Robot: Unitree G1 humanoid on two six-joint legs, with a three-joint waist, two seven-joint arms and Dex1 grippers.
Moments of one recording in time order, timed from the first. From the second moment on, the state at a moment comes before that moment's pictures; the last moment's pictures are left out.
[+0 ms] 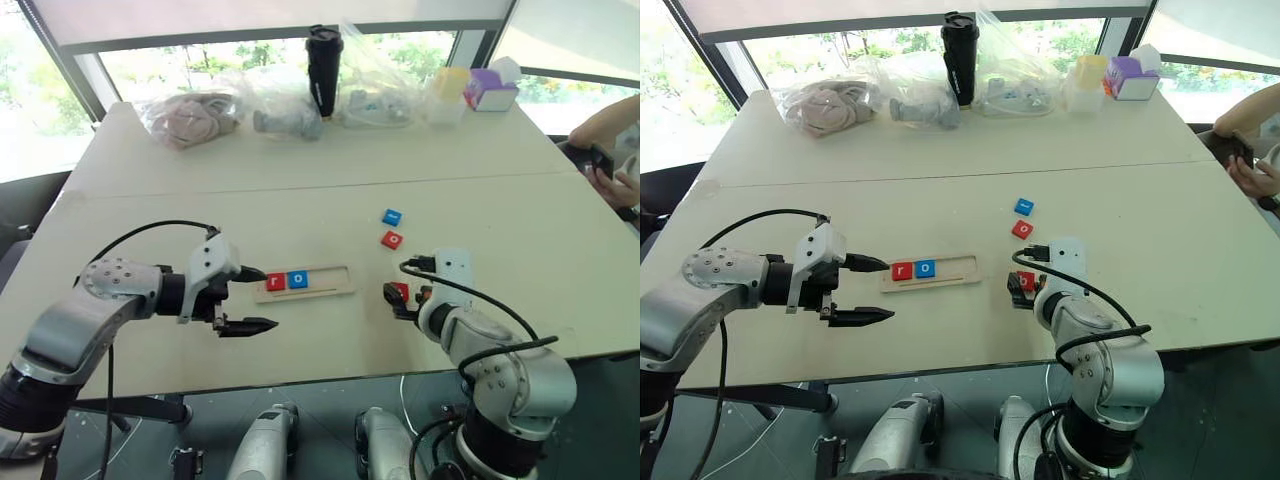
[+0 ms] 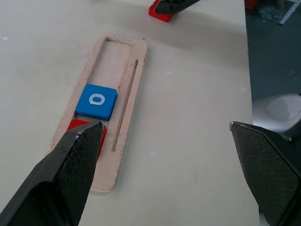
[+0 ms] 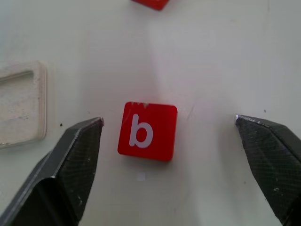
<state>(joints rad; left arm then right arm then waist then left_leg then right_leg) -0.31 0.92 -0.06 -0.39 -0.51 0.66 -1.09 -0.34 -0.11 -0.20 -0.76 0.20 1.61 0.10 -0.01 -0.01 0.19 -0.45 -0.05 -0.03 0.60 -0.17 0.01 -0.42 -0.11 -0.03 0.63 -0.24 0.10</state>
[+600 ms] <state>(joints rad) -0.32 0.99 -0.05 -0.41 -0.51 0.64 -1.20 -0.30 -0.84 0.04 -0.12 0.30 0.51 1.14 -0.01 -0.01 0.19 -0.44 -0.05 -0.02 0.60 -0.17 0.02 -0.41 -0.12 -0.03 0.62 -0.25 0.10</state>
